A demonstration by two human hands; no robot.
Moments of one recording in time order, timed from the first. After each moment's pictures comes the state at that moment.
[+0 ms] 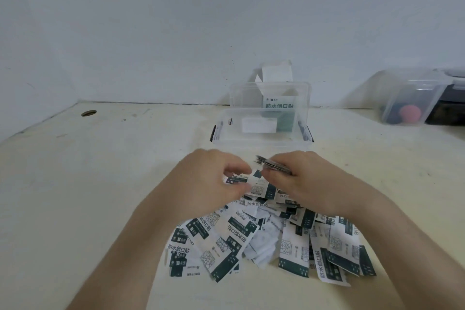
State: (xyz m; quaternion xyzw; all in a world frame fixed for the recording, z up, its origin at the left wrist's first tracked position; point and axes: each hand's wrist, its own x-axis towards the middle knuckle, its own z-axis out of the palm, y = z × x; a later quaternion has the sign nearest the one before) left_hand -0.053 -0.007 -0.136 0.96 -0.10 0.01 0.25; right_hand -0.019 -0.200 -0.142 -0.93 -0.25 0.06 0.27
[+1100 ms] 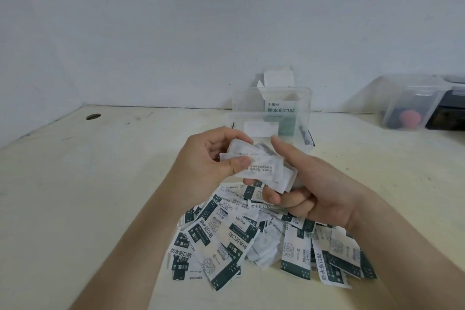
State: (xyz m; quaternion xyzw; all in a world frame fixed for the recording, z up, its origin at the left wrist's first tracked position) left_hand -0.043 -0.004 -0.138 0.77 -0.13 0.09 0.61; right_hand -0.016 -0.199 -0.146 -0.57 -0.15 0.41 0.70
